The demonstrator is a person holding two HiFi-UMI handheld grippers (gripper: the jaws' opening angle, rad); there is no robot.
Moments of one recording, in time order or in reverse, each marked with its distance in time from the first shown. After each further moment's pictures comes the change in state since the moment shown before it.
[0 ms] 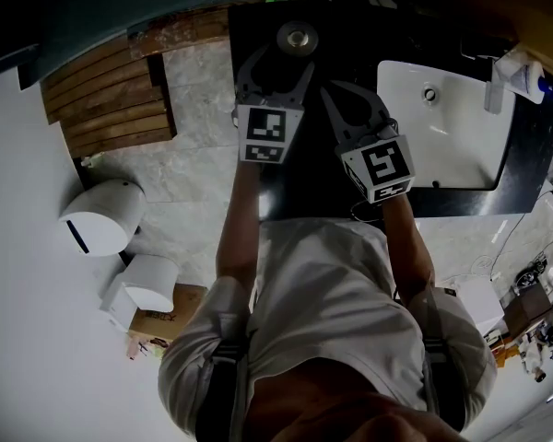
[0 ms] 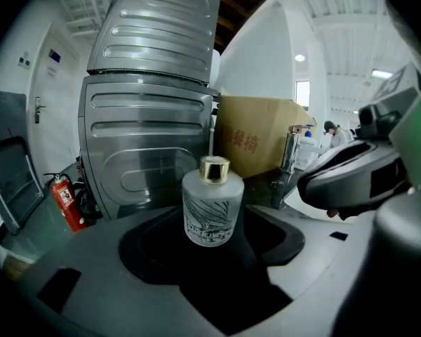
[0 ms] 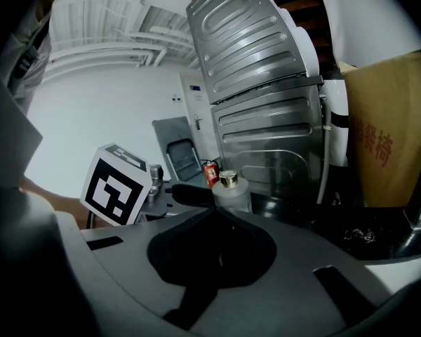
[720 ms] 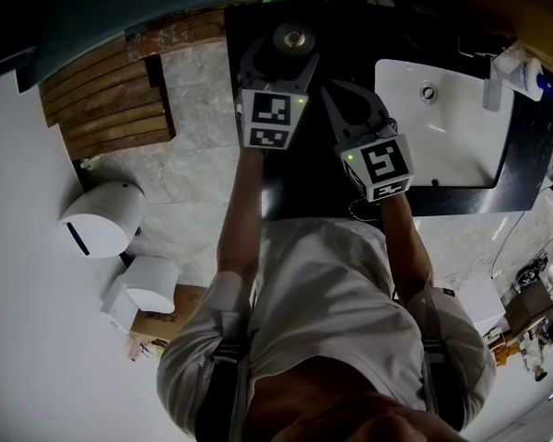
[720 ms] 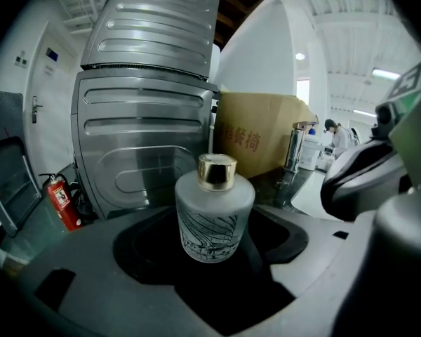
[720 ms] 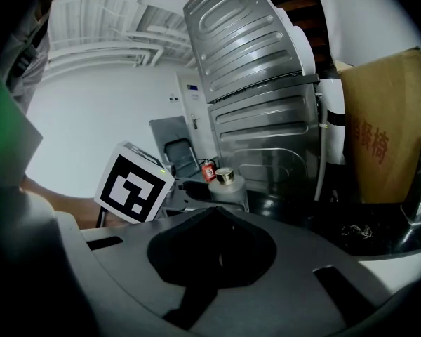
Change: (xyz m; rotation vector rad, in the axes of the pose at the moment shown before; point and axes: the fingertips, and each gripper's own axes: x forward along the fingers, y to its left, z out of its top) left arm 0.024 0.001 0.004 0.004 0.012 -0.006; right arm -0.001 -0.004 -0.004 0.013 0.006 -0.018
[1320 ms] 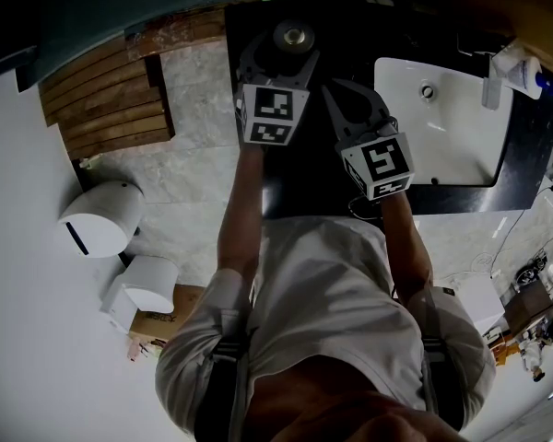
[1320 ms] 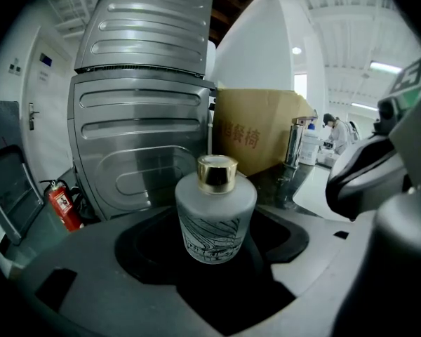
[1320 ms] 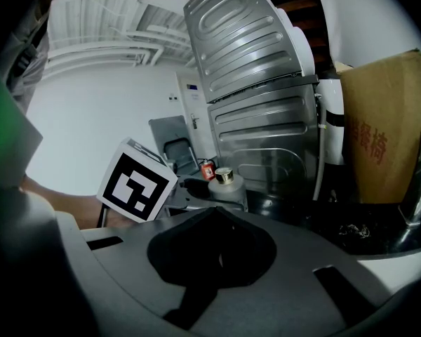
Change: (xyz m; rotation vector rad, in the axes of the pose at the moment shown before) left arm 0.002 0.001 0.001 0.038 0.023 0.006; right arm -0.002 -0.001 -0.001 -0.003 0.003 -0.007
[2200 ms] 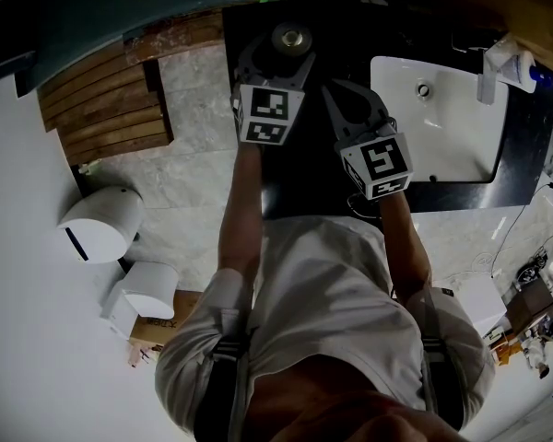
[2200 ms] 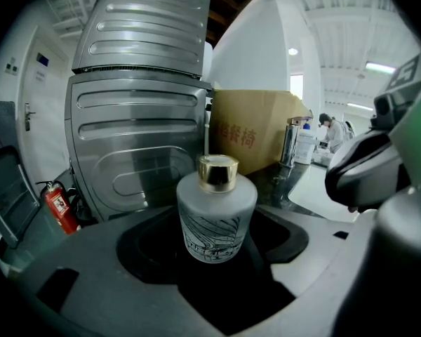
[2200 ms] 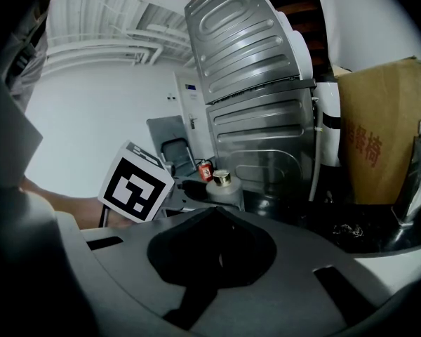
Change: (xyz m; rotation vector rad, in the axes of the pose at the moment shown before) left arm -0.003 -0.003 -0.003 0.018 -0.003 -0.025; right arm -0.007 0.000 0.001 -0.005 -0.006 -0.027
